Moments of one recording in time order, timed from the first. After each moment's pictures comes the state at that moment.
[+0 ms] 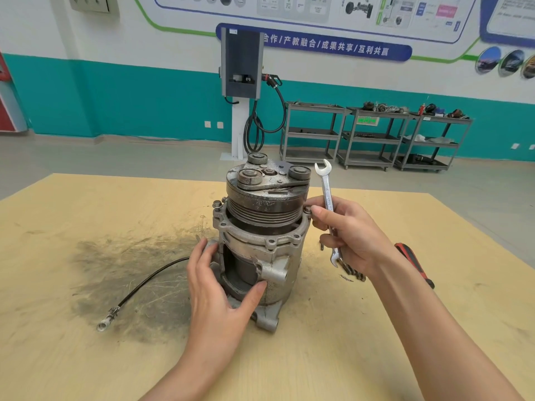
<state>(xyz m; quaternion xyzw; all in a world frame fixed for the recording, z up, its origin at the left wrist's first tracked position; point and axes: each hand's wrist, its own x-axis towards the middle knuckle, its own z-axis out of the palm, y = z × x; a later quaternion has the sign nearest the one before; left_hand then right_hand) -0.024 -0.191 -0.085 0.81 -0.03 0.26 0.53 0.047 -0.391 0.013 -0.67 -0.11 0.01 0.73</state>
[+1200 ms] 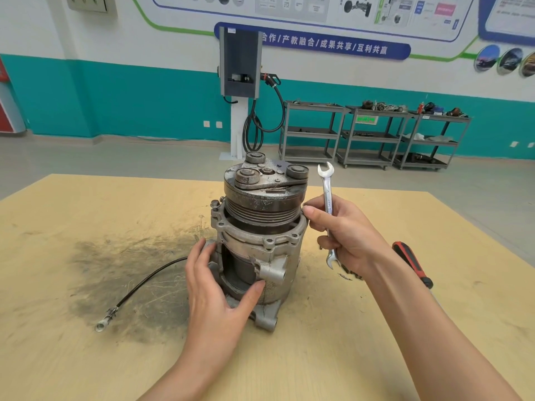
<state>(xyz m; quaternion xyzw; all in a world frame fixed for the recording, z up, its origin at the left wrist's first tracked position) -0.026 -0.191 -0.084 0.81 -0.03 0.26 0.53 0.047 -0.387 0.011 -0.69 -0.08 0.01 0.72</state>
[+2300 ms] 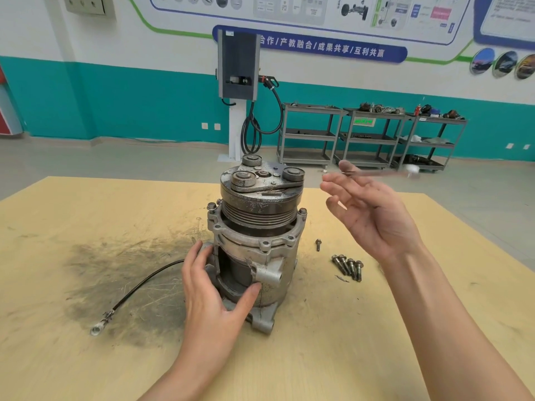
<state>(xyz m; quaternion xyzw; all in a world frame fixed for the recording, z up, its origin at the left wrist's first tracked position) -0.024 -0.191 -0.086 0.80 -0.04 0.27 0.53 0.041 -0.414 0.038 -0.44 -0.18 0.01 0.88</state>
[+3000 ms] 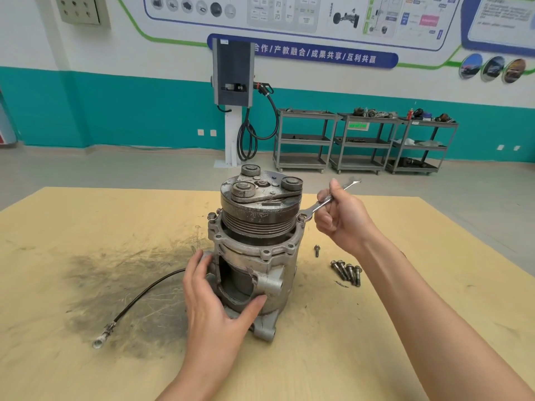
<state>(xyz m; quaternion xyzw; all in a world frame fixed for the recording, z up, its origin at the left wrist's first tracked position) -0.022 -0.192 -0.086 0.81 -0.03 0.27 0.52 0.082 -0.399 0.023 -0.59 -0.02 0.00 0.80</state>
